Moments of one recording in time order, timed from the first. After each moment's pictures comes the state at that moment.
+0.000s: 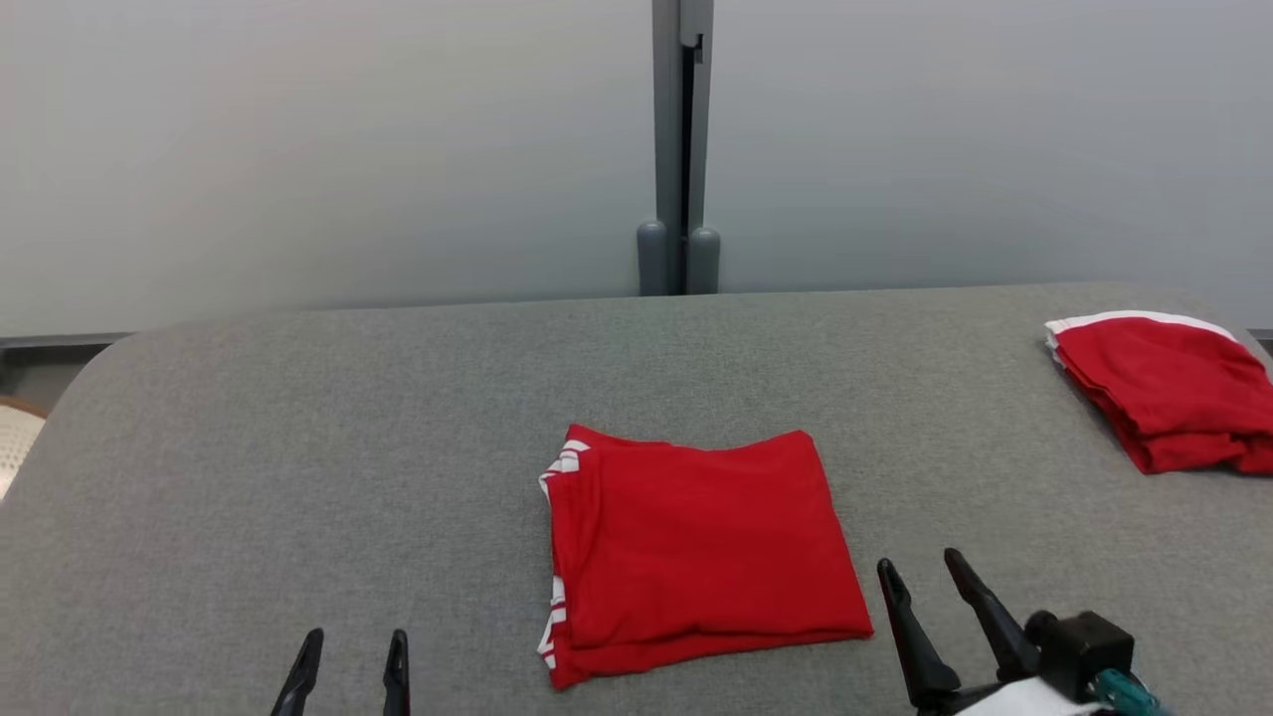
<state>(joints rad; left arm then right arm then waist) 0.32 0.05 -0.05 -0.04 -0.13 0.00 -0.26 0.02 -0.10 0.26 0.31 0.31 0.13 -0.26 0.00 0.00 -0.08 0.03</state>
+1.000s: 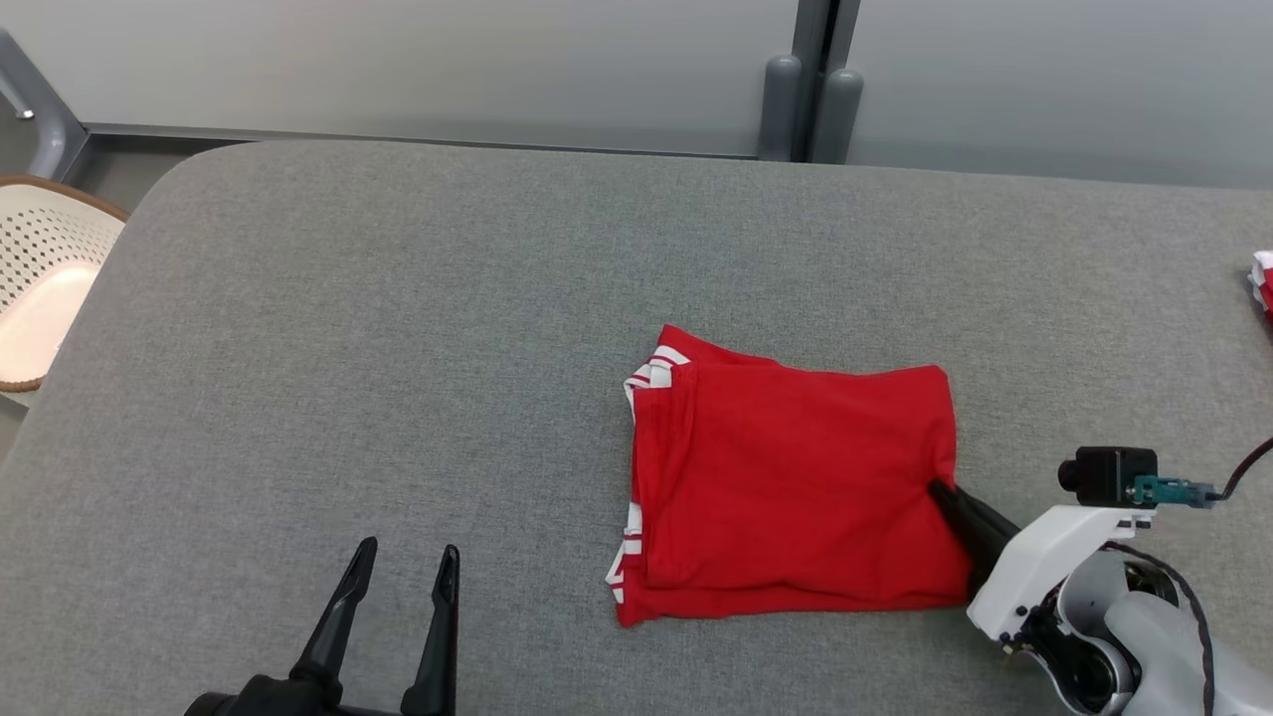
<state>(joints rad) 0.18 0.05 -0.13 -0.02 -0.18 -0.07 -0.26 -0.44 -0.40 0.74 0.66 1.09 0.13 0.02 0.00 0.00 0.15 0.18</state>
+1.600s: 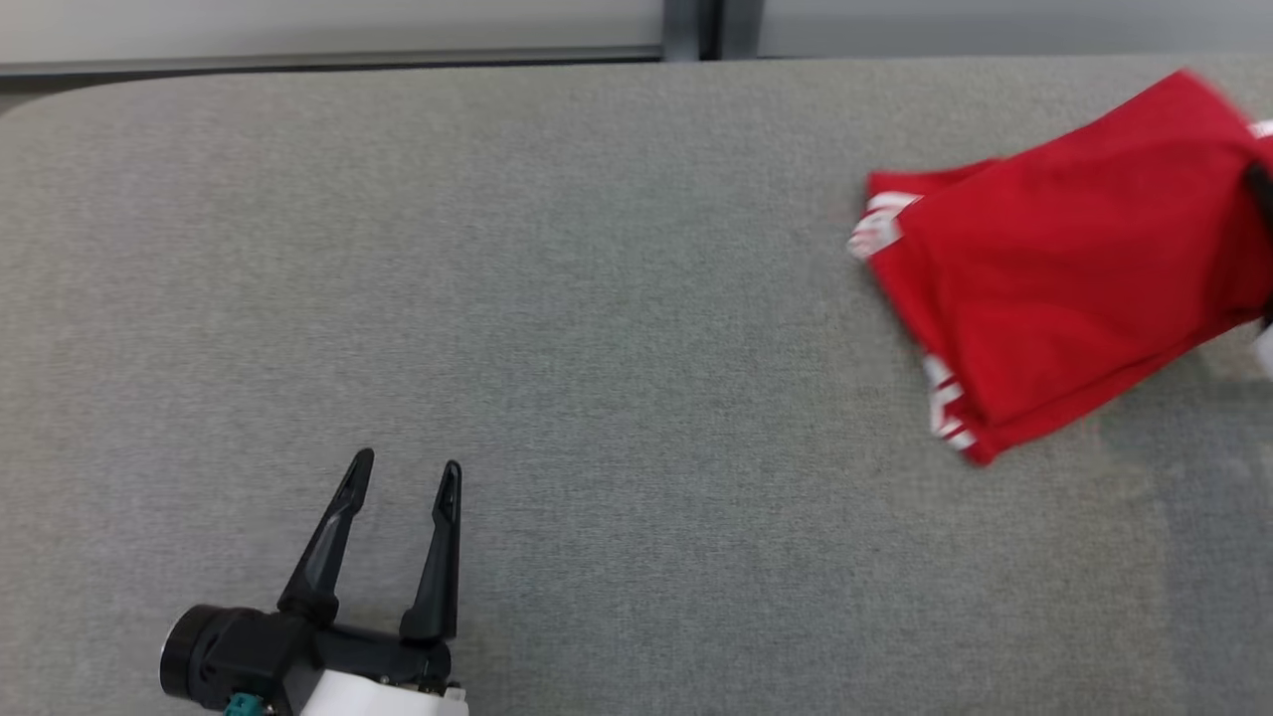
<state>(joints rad) 0.08 0.05 -0.13 -0.06 -0.16 -0.07 -0.26 -0.79 -0.72 0.75 0.69 0.99 0.13 -0.12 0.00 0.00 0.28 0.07</state>
